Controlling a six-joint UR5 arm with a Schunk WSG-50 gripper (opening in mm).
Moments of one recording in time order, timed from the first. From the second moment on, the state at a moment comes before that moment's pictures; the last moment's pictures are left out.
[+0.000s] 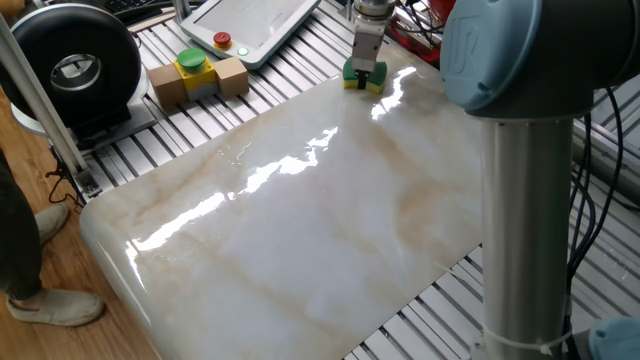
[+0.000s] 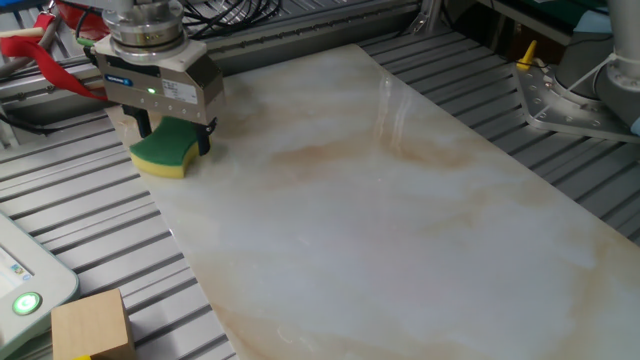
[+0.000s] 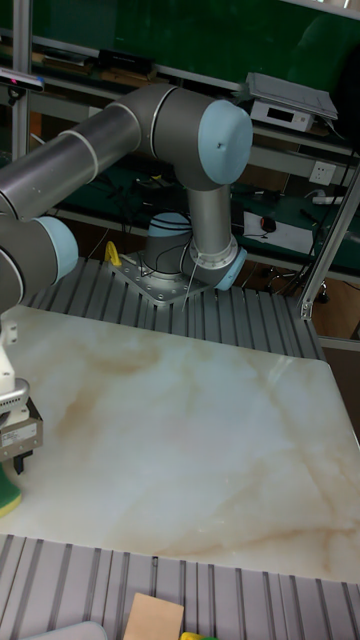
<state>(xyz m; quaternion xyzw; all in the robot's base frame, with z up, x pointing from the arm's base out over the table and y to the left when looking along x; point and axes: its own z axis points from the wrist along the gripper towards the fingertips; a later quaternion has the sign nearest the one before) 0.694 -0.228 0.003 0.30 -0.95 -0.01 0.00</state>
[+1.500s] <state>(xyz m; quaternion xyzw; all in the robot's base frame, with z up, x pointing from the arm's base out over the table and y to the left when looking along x) 0.695 -0.229 0.002 0.25 -0.97 0.00 0.00</state>
